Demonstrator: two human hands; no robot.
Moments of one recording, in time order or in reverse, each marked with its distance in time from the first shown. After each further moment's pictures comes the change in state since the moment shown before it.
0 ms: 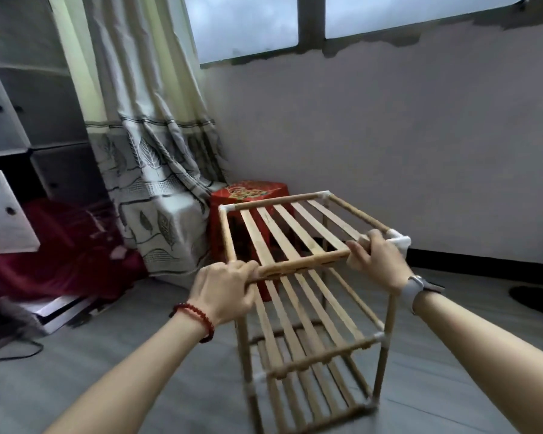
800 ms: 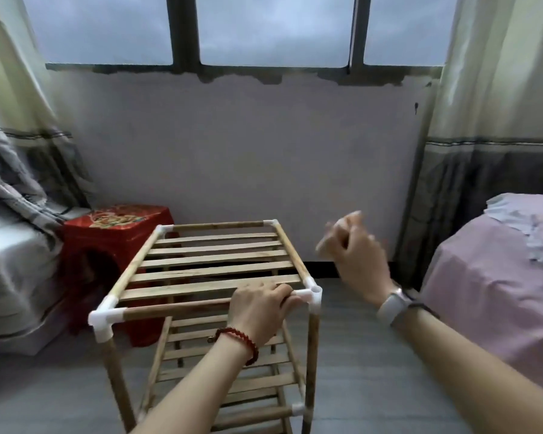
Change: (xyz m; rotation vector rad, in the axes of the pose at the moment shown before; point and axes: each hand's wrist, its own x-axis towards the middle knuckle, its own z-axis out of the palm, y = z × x) left_hand 0.105 0.238 0.047 -0.253 -0.008 0.280; right_hand -0.044 0.049 -0.161 -0.227 0.452 -0.001
